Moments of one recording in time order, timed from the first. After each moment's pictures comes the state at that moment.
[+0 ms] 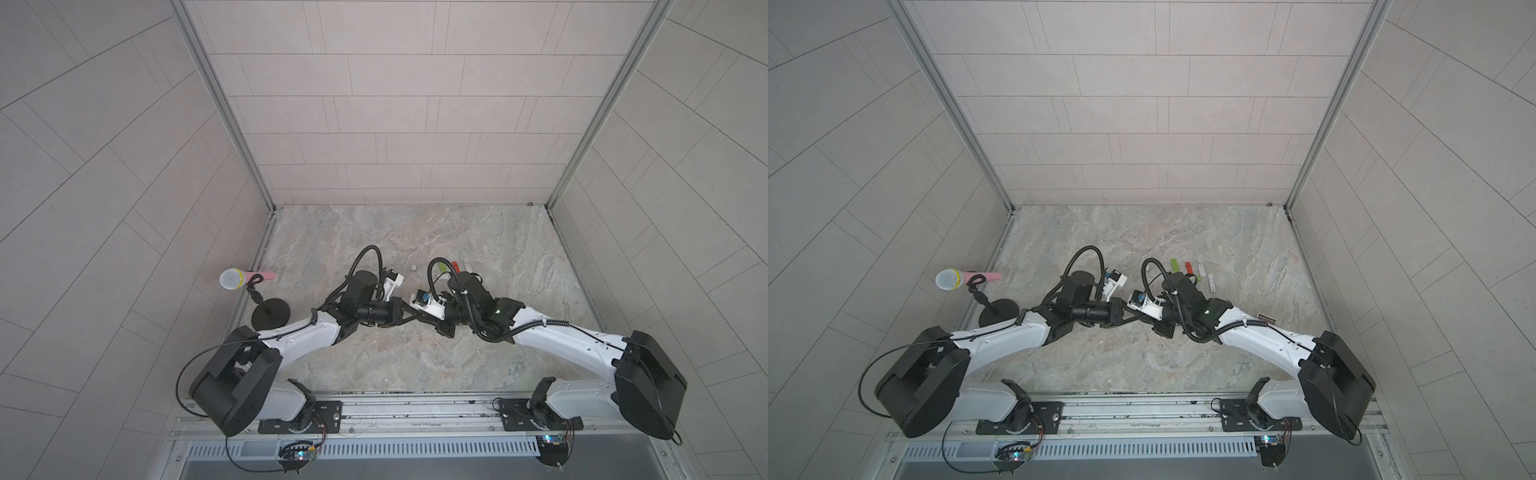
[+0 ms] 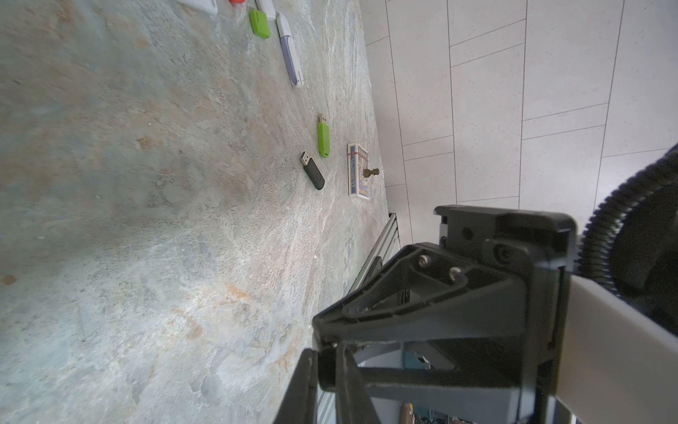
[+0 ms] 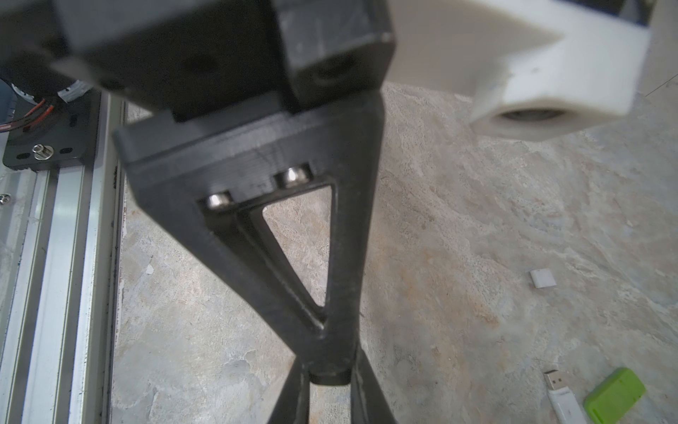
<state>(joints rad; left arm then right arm) -0.61 1.37 0.58 0.21 0.76 -0.84 0.75 1.30 0.76 -0.18 -0.32 -0.42</state>
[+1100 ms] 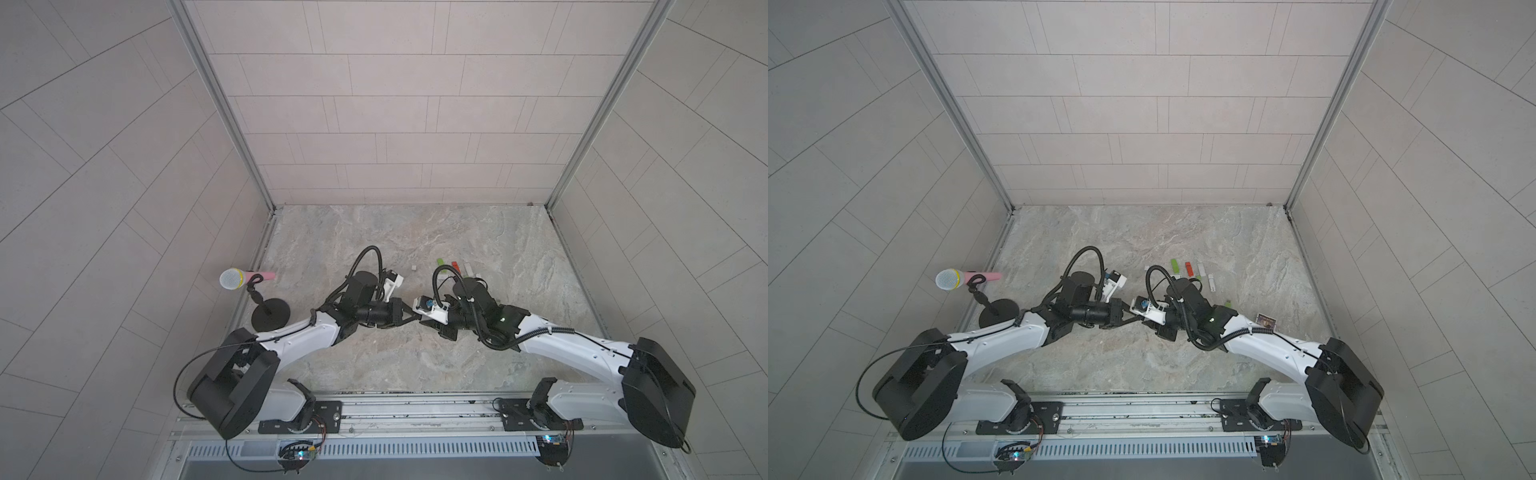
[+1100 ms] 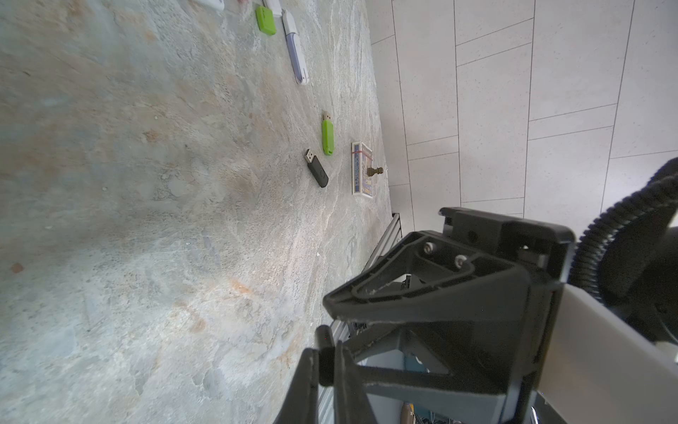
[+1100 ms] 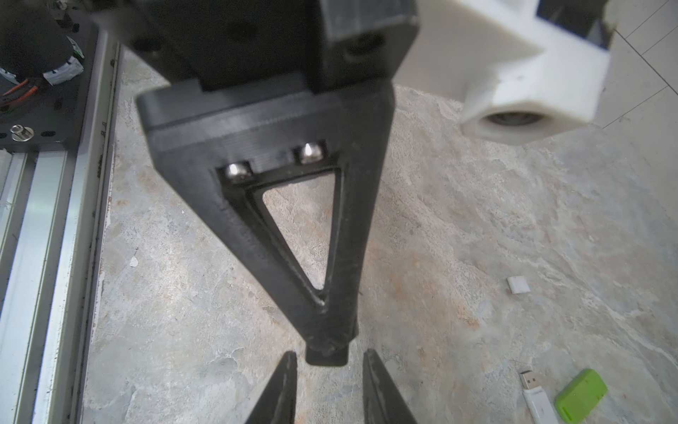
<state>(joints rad) -0.62 1.35 0.58 0.18 0.75 -0.84 0.76 1.25 0.68 -0.10 -0.29 -0.47</state>
